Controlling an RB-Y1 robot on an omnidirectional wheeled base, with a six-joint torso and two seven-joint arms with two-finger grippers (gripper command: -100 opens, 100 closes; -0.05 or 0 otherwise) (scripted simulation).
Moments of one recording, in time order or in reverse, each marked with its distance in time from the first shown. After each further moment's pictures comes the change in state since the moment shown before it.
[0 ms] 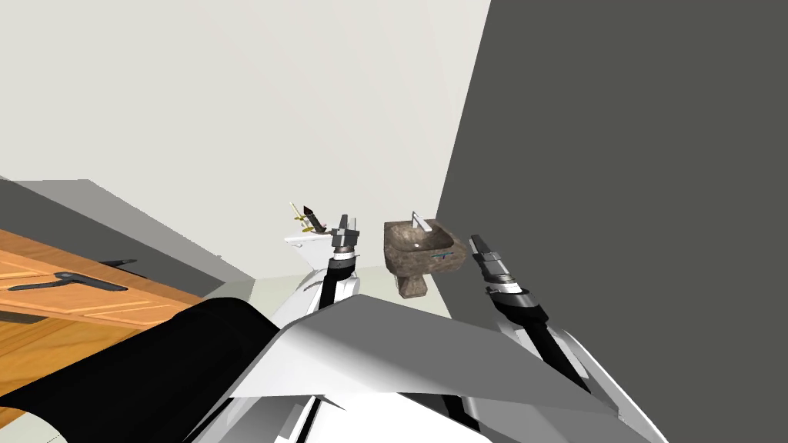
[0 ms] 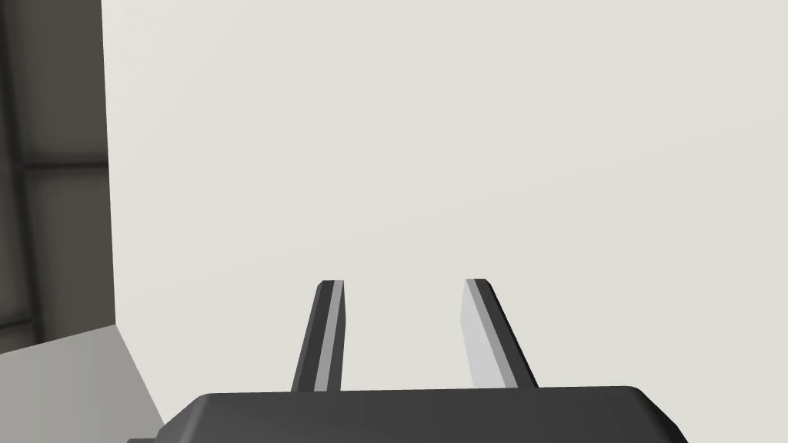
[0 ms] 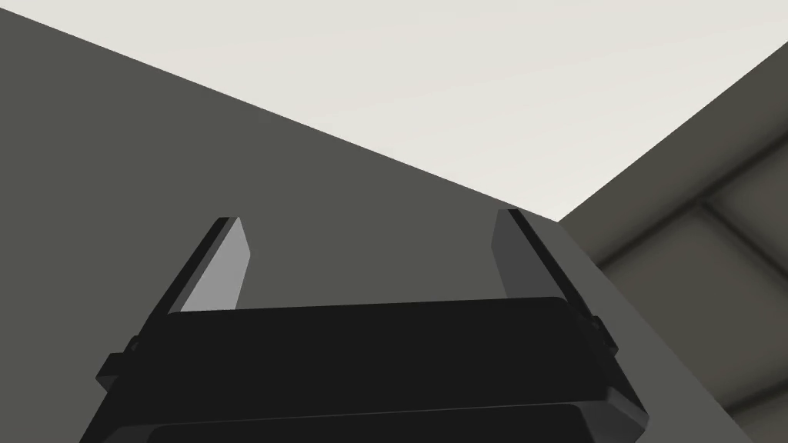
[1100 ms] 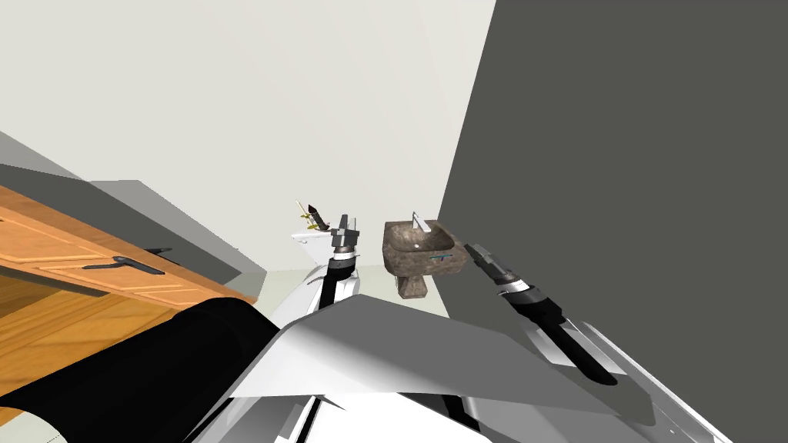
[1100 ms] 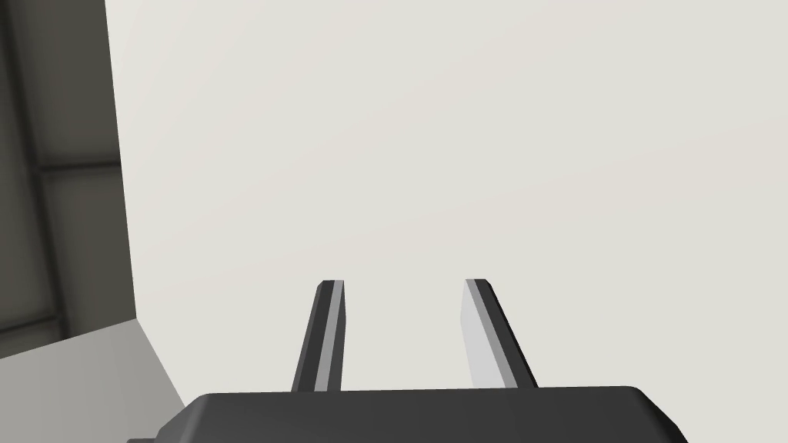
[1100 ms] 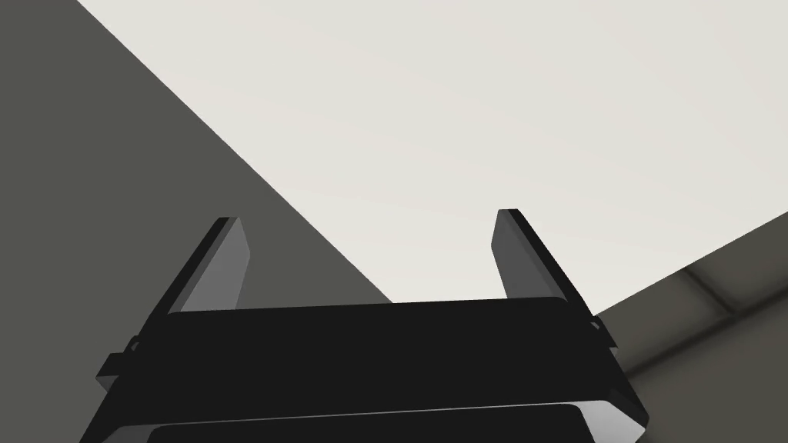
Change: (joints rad) left arm 0.000 0.000 0.000 0.000 0.000 0.000 0.000; right arm -0.044 -0.276 -0.059 0.195 0.112 -0.021 0.114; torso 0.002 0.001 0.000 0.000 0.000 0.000
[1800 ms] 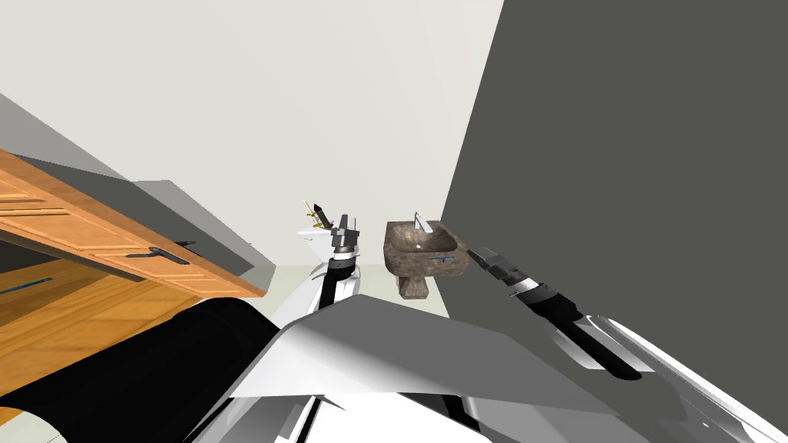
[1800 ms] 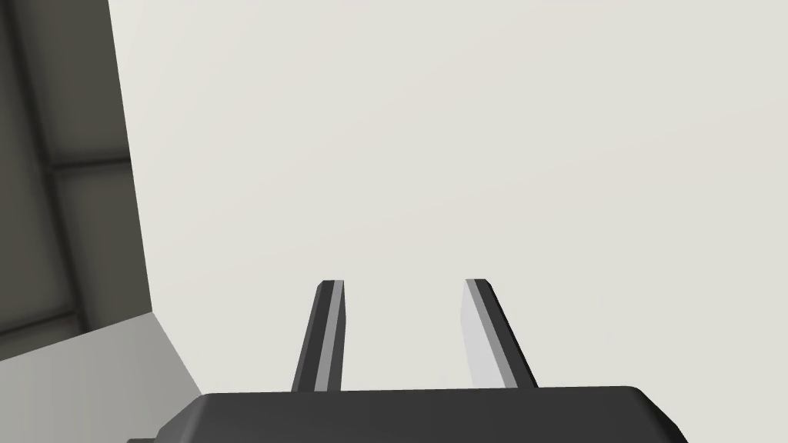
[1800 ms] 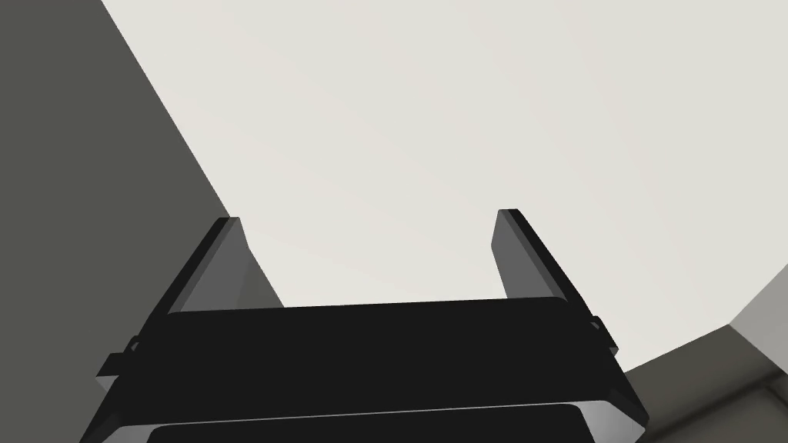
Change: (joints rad) left arm 0.000 0.000 0.000 0.000 0.000 0.000 0.000; right arm -0.029 -0.171 -0.023 0.138 0.084 -0.019 0.071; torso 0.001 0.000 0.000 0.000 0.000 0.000
